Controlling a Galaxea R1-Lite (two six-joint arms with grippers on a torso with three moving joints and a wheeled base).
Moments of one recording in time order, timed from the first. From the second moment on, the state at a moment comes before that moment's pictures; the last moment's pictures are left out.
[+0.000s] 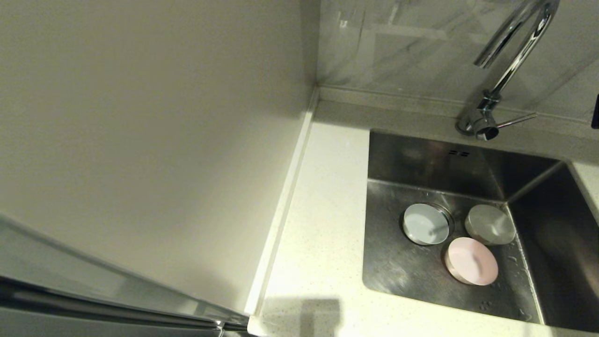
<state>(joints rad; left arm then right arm) 0.00 0.00 0.00 0.00 0.01 -0.02 -0.27 1.57 -1.53 0.26 -0.11 0.01</state>
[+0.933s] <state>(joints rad) 0.00 0.00 0.00 0.00 0.01 -0.02 -0.20 1.87 -1.71 -0.04 -0.15 0.00</state>
